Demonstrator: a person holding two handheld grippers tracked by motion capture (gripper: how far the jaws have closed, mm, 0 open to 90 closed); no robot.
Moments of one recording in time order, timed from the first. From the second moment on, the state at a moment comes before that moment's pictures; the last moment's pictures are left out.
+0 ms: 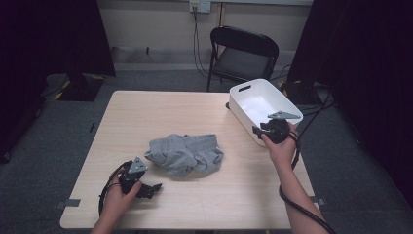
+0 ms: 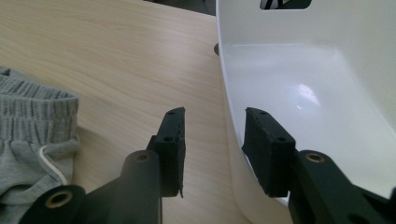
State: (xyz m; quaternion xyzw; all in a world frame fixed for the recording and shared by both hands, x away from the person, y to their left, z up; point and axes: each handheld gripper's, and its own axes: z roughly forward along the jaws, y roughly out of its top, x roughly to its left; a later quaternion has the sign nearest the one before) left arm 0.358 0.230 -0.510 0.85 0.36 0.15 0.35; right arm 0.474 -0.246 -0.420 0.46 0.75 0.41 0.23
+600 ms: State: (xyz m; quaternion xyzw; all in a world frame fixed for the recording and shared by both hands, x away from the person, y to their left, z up) left arm 0.358 0.230 -0.510 0.85 0.36 0.15 0.35; right arm 0.455 -0.229 -0.411 0.45 0.76 0.42 0.20
